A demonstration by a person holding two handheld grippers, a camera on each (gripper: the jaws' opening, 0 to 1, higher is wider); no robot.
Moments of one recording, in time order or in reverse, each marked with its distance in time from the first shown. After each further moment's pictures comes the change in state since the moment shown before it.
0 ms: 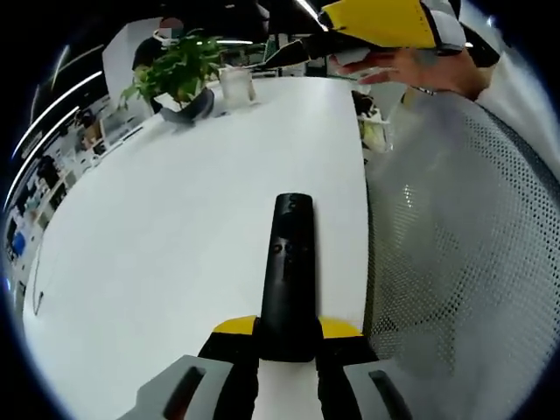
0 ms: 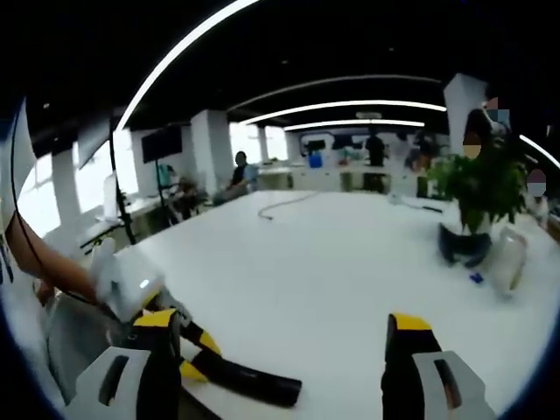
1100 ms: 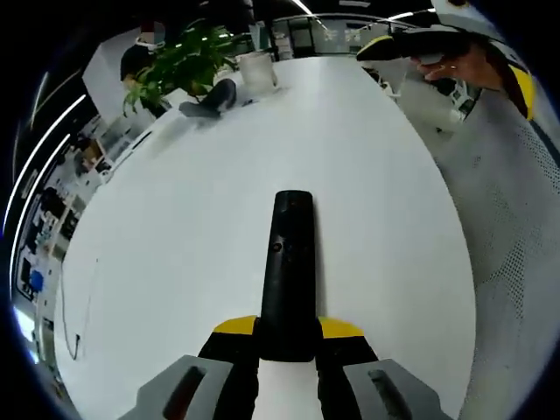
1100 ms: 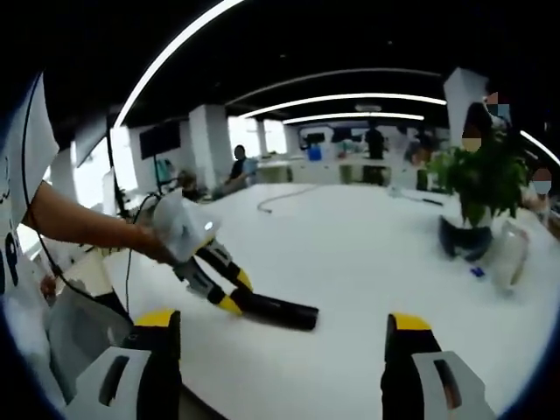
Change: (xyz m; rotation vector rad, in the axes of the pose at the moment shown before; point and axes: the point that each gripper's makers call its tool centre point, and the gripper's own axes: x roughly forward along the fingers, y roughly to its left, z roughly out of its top) left arm -0.002 0.128 0.008 0.146 0.092 0.095; right arm 0.003 -0.001 -0.006 0.008 0.032 0.000
